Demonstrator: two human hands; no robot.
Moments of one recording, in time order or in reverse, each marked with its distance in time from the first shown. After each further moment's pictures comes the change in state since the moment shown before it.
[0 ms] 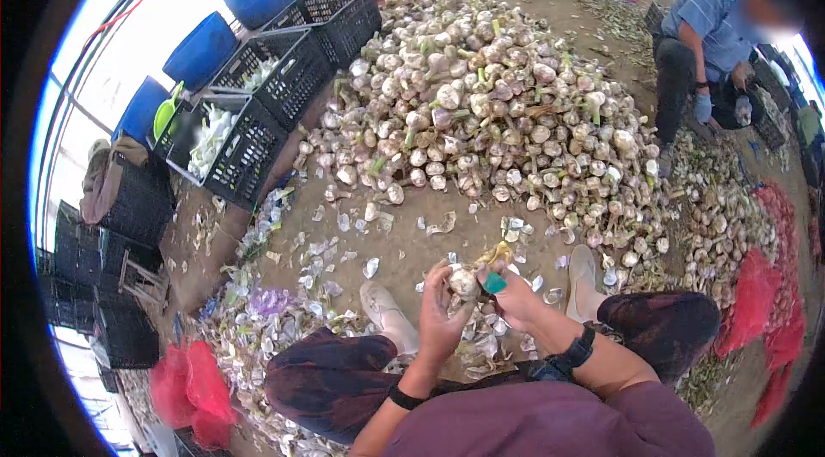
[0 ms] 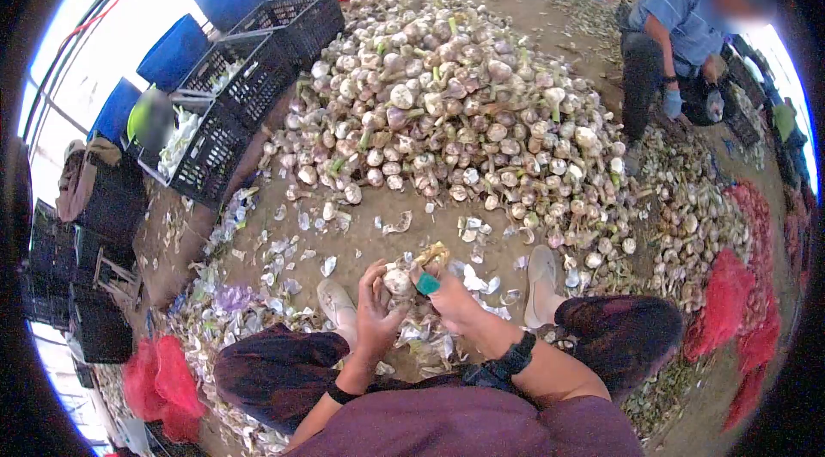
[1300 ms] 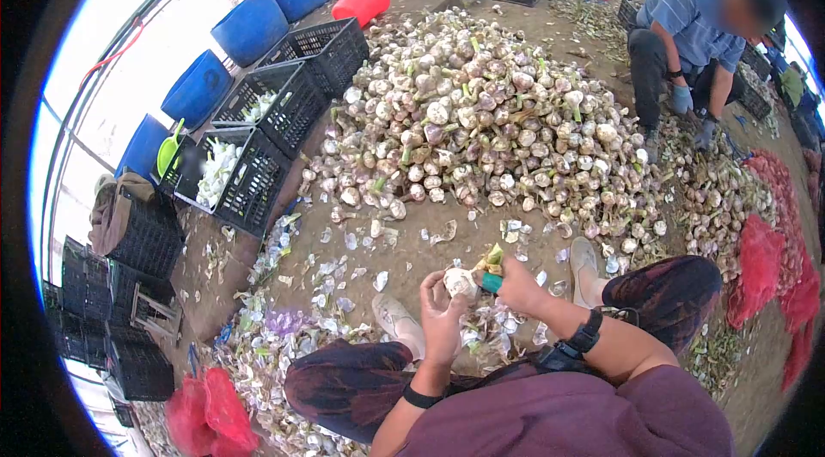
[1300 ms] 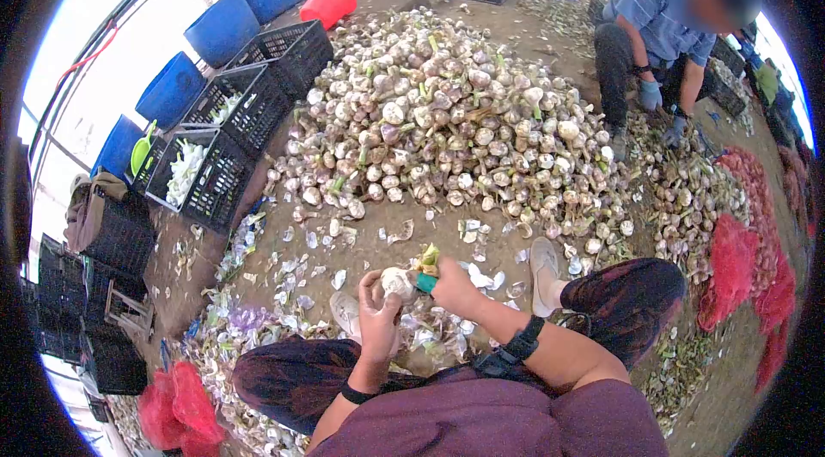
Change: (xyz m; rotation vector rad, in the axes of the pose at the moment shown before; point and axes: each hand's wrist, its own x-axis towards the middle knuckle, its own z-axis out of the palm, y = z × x) left_hand -0.022 0.021 -0.002 -0.260 0.050 -0.111; right_hand -0.010 0.006 0.001 -0.624 0.051 -0.479
